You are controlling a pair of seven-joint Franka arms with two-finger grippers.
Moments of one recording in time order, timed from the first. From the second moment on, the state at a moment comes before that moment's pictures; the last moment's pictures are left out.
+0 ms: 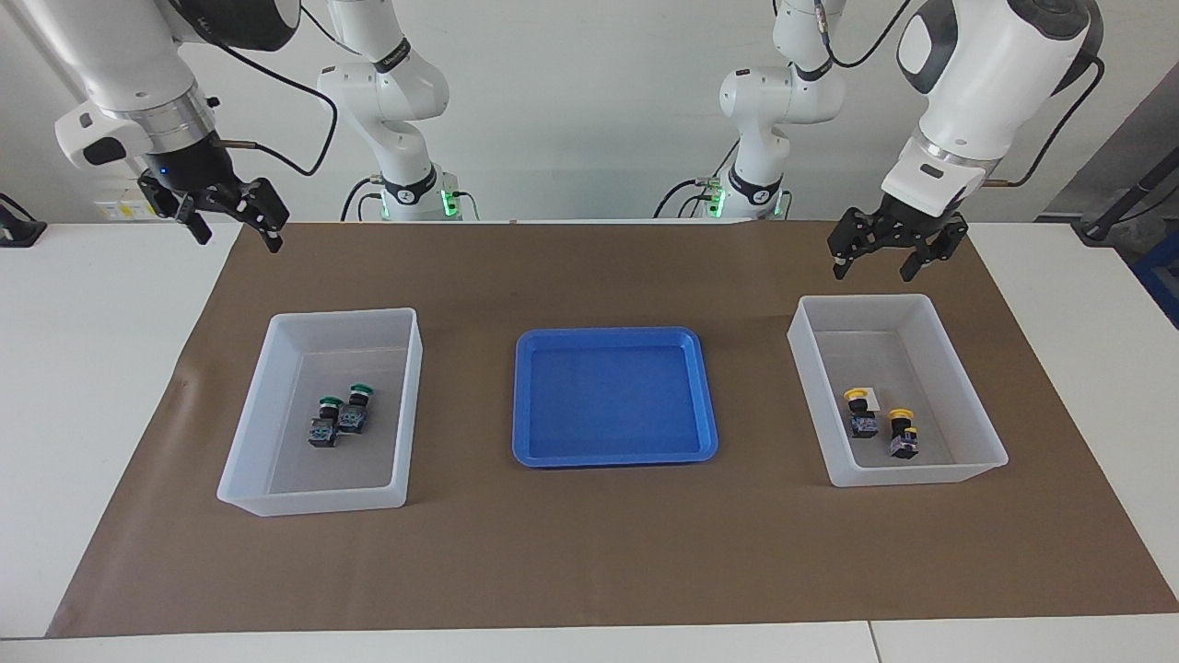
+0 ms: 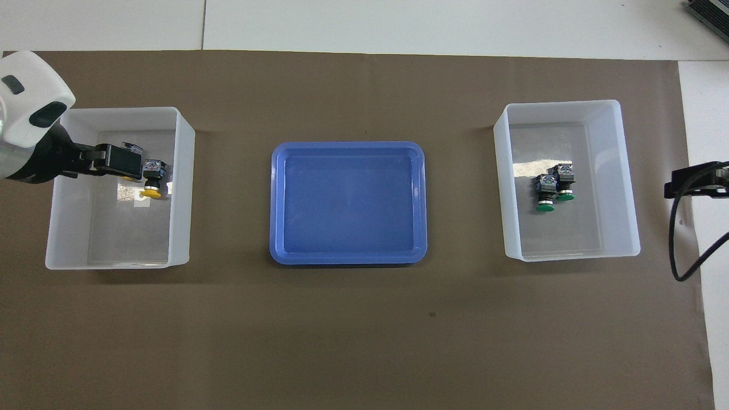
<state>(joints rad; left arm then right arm) -0.11 0.01 -0.03 -1.61 -0.03 1.67 -0.04 0.01 -0.07 -0.10 -1.65 -0.04 1.59 0.07</state>
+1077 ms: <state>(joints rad) -0.08 0.01 -0.02 -1.60 -0.03 1.60 0.04 0.01 -0.07 -0.08 -1.65 -0.03 1.57 0.10</state>
